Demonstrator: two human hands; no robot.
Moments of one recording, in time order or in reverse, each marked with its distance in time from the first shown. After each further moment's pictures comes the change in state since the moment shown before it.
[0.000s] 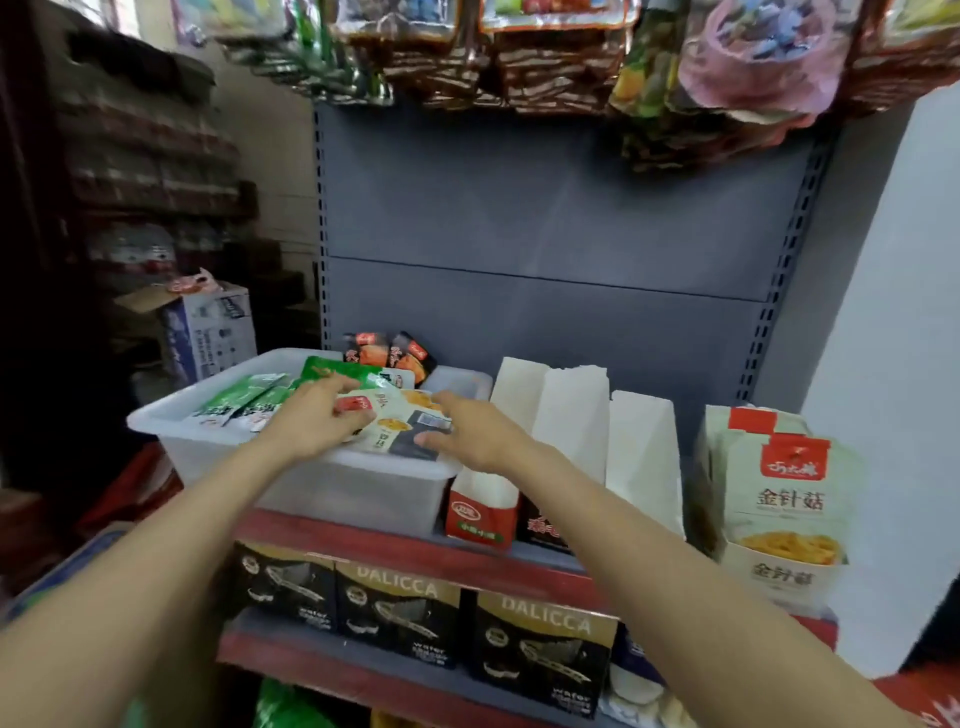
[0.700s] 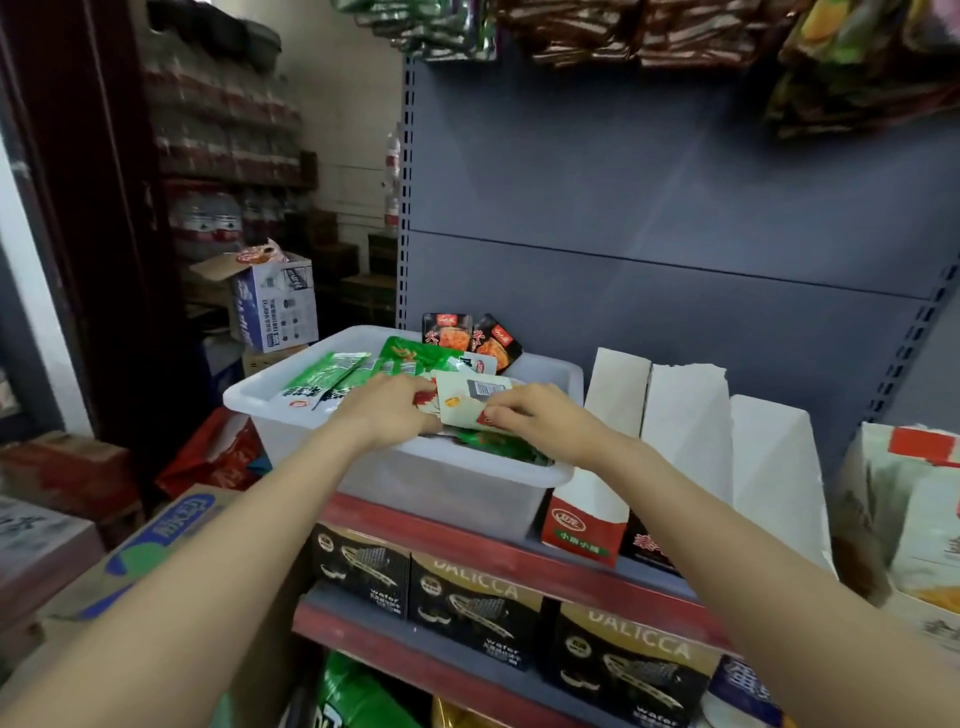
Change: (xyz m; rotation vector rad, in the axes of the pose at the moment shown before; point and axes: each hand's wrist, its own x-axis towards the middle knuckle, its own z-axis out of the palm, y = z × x) left_hand 0.028 -0.045 -0.003 0.185 -0.172 -0.075; right_hand 0.048 -0.013 0.022 -0.002 -0.009 -0.254
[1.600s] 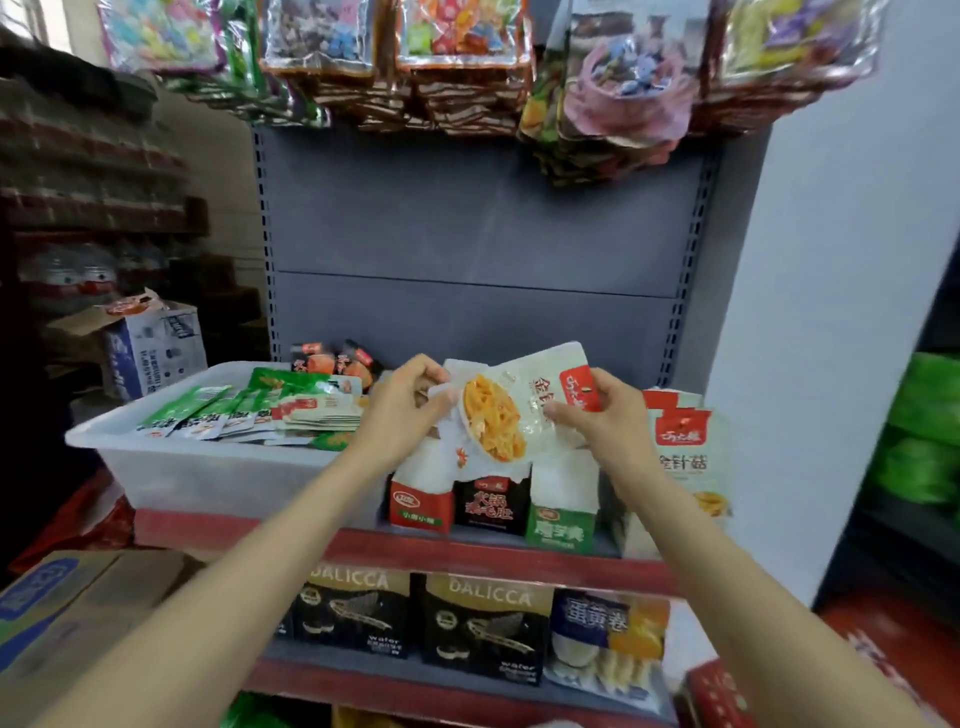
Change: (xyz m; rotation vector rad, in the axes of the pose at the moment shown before) left_hand -0.073 0.172 0.022 -0.760 0.227 0.422; right_hand -0.196 0.045 -0.084 0.723 0.795 0.396
